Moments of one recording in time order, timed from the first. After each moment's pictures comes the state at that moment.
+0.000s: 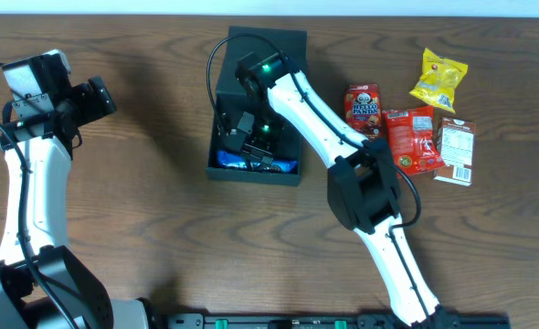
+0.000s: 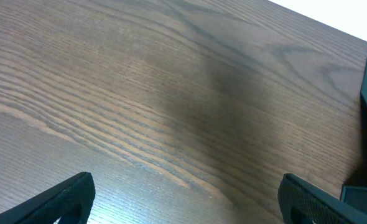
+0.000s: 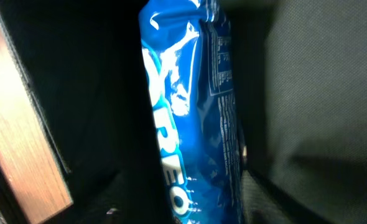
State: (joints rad) left arm 0.32 1.58 1.24 -0.47 0.10 -0.11; right arm 0.59 2.52 2.32 -1.50 -0.36 -0.67
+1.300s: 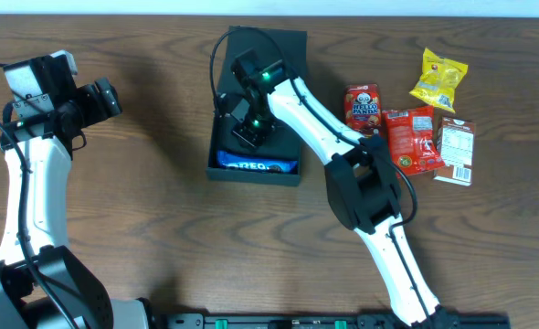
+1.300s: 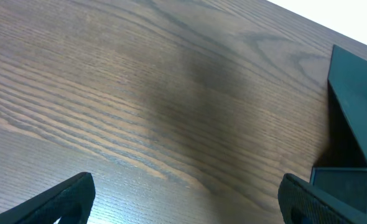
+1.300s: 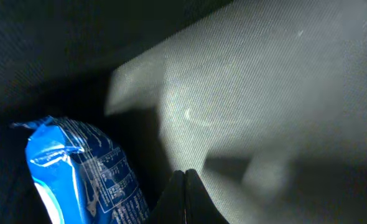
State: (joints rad) left arm 0.32 1.58 1.24 -0.50 0.20 -0.11; right arm 0.59 2.52 2.20 -1.15 -0.34 -0.37
